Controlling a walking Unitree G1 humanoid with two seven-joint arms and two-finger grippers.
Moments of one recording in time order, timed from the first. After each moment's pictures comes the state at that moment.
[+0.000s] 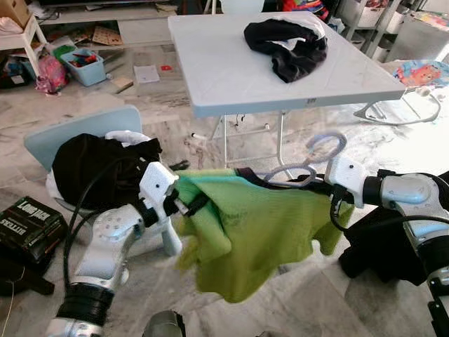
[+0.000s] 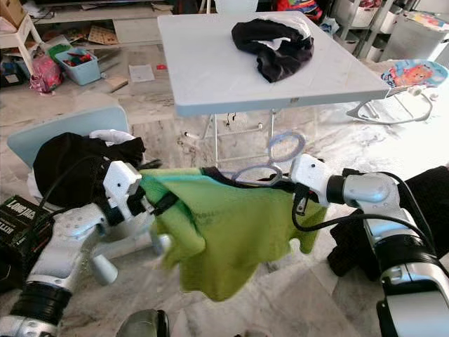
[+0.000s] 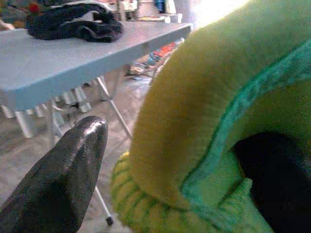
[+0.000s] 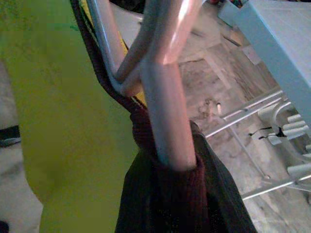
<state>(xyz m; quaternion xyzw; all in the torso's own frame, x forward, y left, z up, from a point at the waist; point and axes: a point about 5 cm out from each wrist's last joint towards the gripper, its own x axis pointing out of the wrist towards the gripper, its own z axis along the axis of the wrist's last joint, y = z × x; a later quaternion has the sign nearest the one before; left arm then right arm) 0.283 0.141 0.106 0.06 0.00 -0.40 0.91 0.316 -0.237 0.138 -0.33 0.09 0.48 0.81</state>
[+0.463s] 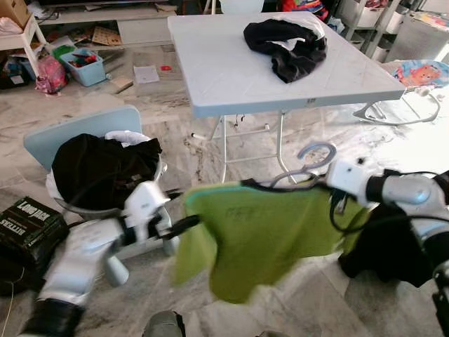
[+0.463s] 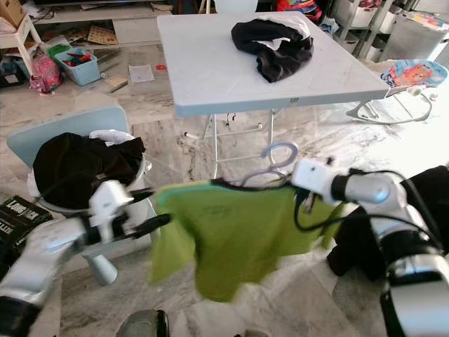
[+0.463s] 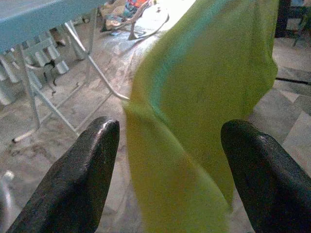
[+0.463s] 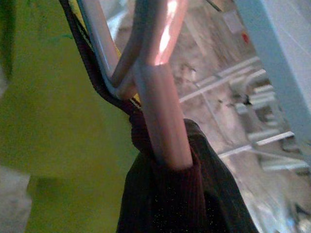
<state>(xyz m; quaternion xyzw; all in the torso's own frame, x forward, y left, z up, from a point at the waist) 0.260 0.178 0.089 0.12 0.09 -0.44 0.89 0.325 -0.255 0.136 -0.42 0.11 0.40 0.80</state>
